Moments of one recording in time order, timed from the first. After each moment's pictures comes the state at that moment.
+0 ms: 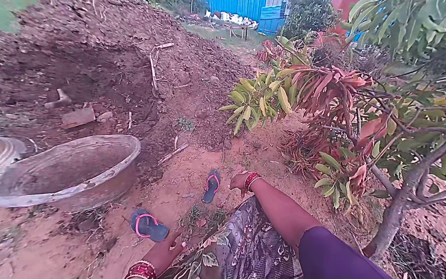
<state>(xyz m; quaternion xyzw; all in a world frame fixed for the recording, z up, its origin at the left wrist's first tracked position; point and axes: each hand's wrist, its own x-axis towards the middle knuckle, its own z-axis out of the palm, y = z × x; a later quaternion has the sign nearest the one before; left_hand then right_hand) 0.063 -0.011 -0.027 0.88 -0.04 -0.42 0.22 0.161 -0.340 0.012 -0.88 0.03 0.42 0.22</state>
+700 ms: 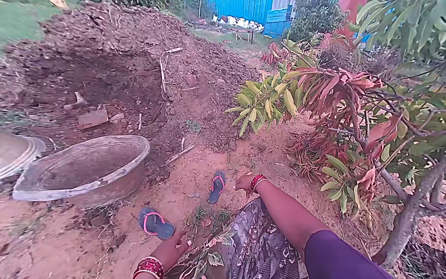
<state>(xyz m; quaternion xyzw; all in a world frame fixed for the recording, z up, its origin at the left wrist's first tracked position) 0.063 -0.009 -0.029 0.88 -0.04 -0.41 0.23 0.158 -0.338 0.017 -0.88 0.04 0.43 0.21</state>
